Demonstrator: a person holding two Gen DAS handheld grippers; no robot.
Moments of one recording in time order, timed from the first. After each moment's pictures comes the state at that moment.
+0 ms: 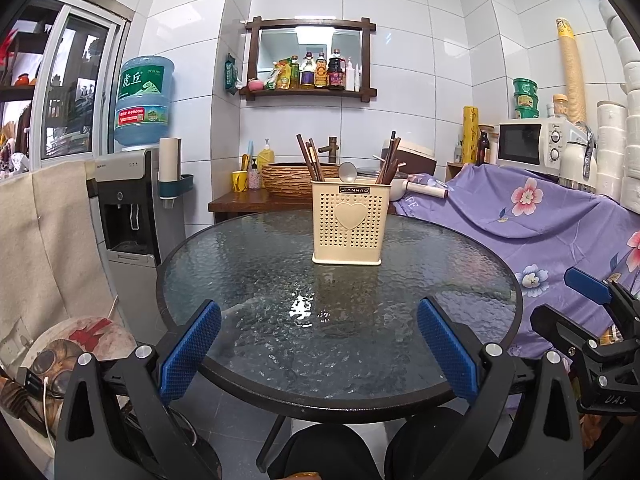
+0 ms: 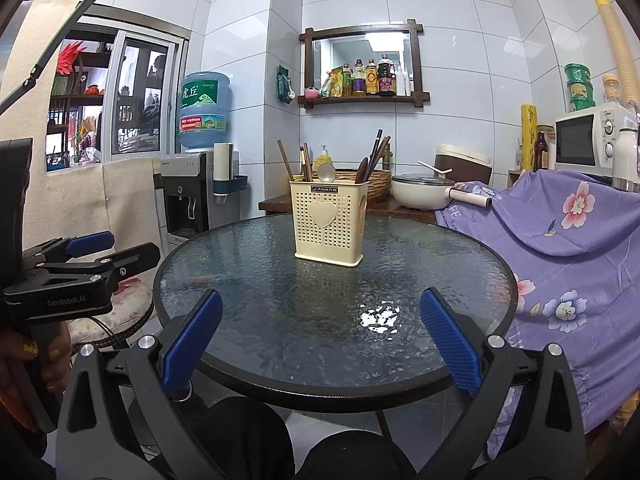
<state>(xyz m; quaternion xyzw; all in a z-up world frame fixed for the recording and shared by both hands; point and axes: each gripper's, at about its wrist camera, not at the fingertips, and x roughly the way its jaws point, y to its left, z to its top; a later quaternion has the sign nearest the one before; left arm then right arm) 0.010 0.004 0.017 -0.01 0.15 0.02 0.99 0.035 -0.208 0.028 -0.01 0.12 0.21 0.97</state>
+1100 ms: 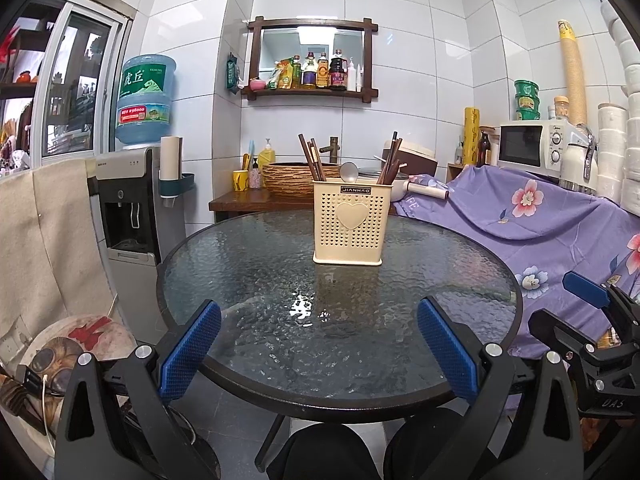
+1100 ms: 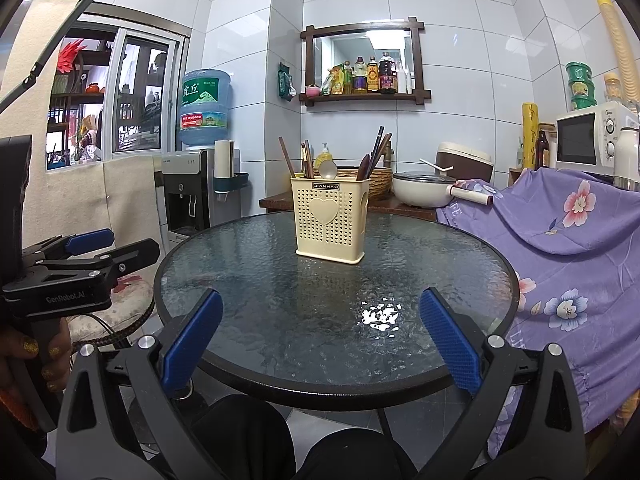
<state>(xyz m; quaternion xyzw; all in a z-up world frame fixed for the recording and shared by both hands) 0.010 0.005 0.017 -0.02 0.15 0.02 0.99 0.033 -0.206 0.023 -0.01 0.12 0.21 0.97</state>
